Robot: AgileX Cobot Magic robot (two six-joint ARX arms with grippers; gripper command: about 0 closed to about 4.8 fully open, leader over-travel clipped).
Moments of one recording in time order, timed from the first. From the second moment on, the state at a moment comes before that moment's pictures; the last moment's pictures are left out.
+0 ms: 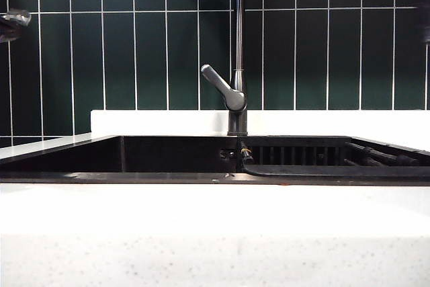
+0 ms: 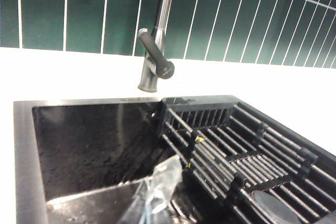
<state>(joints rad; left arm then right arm) -0.33 0.22 0.01 0.33 0.22 -0.16 0.24 0.20 0.28 -0.02 0.24 -0.06</state>
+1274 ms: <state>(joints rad) -0.33 0.22 0.01 0.32 0.25 -0.16 -0.36 1.06 0.21 0.76 -0.35 0.11</state>
